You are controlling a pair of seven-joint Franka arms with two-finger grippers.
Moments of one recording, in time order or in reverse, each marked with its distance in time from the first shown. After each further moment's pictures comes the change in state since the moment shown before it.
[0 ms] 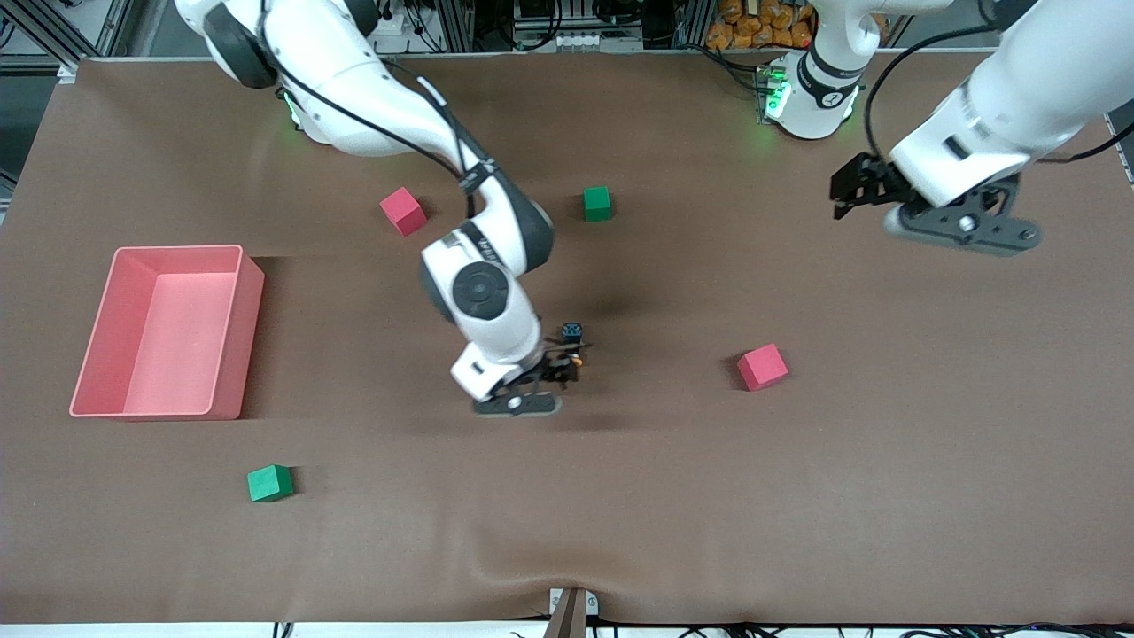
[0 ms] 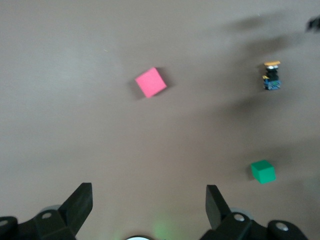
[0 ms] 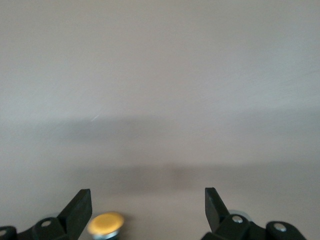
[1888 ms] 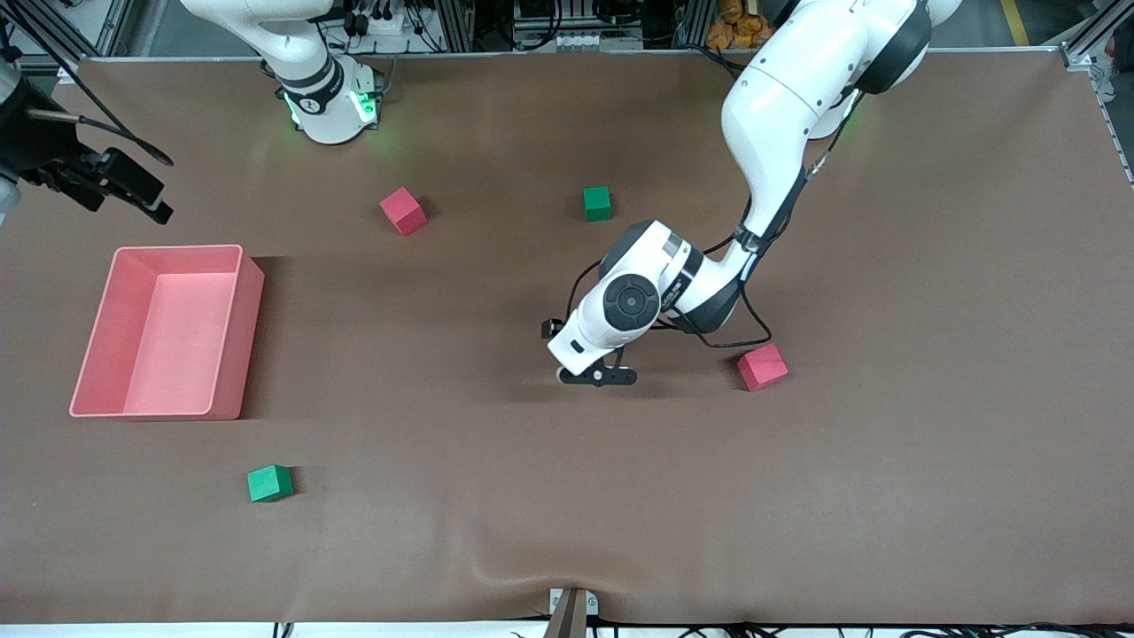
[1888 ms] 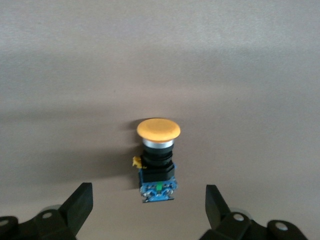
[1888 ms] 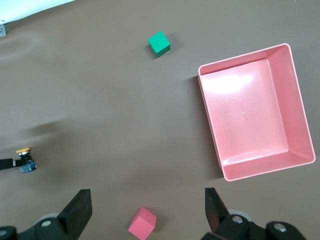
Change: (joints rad) left arm -0.440 0.792 -0.011 0.211 -0.054 0.663 -0.500; right arm -0.583 -1.004 0.078 -0.542 -0.012 -0.497 -0.334
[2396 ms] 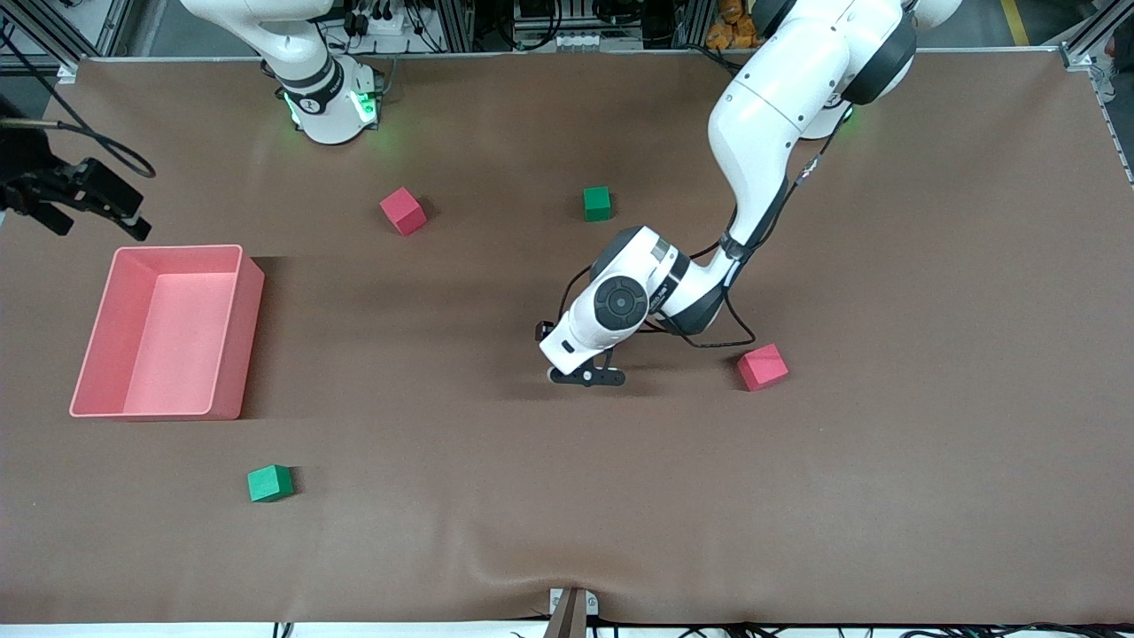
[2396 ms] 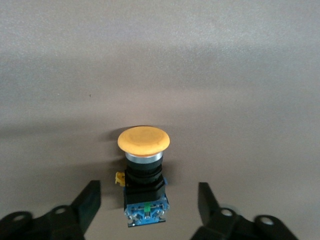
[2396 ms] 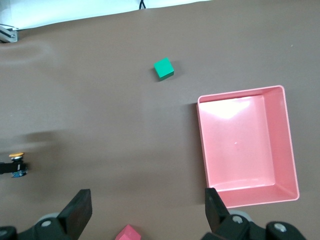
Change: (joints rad) left arm -0.017 0.053 -0.001 0.014 0.000 0.054 0.021; right arm 0.000 0.115 -0.007 0.165 -0.036 -0.005 -0.107
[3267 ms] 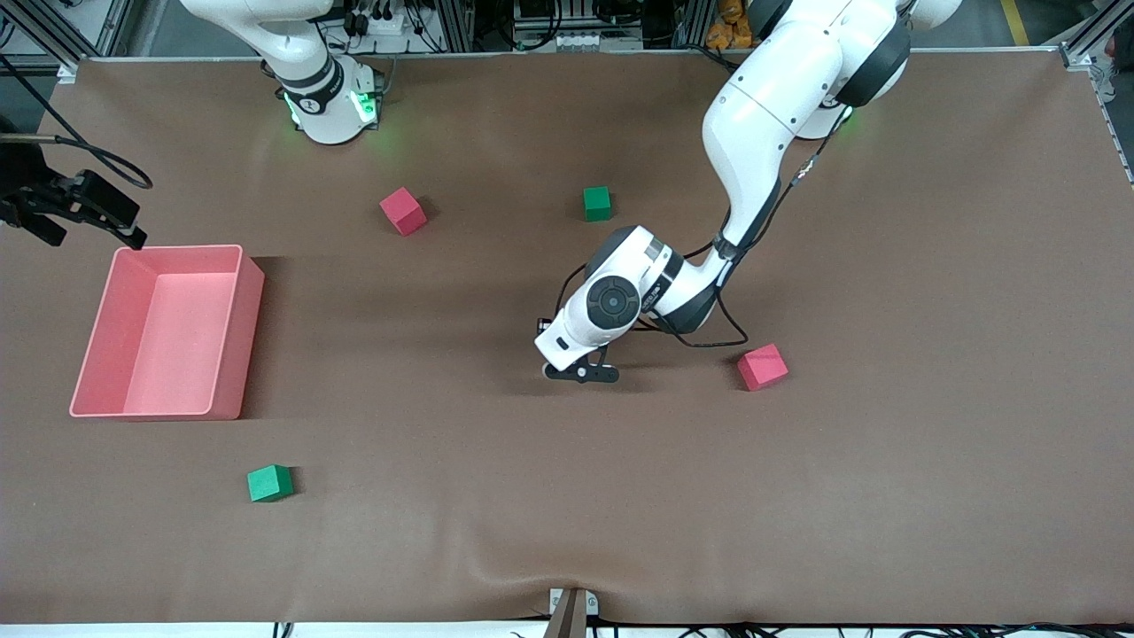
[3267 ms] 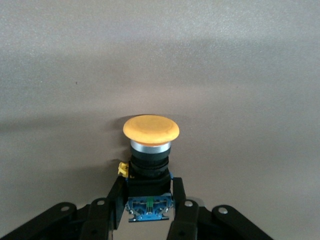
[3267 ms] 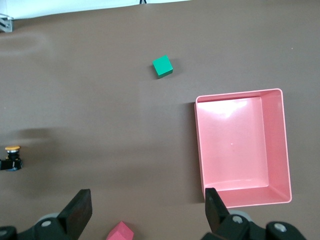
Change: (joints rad) left arm -0.013 0.010 -0.001 0.004 0.000 -0.011 0.002; right arm 0.002 0.024 -0.002 0.024 -0.005 -0.029 -0.052
